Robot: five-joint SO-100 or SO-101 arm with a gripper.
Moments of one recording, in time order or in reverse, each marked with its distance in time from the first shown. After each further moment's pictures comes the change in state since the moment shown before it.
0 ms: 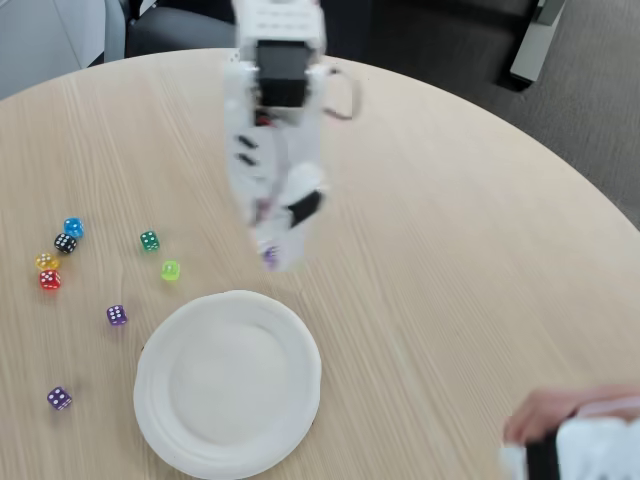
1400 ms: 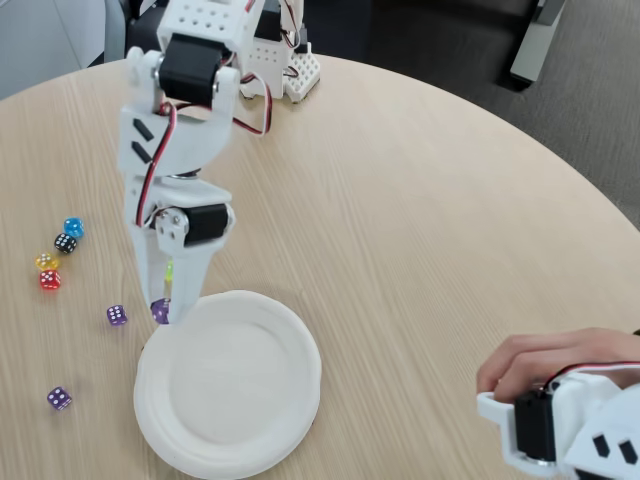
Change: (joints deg) arm 10.5 -0.5 0.9 -26.2 -13.5
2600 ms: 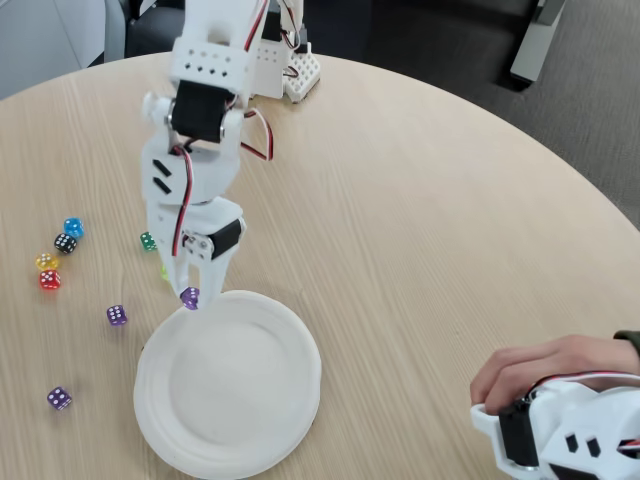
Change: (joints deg) arm -0.1 -3.3 11.6 -0.5 -9.4
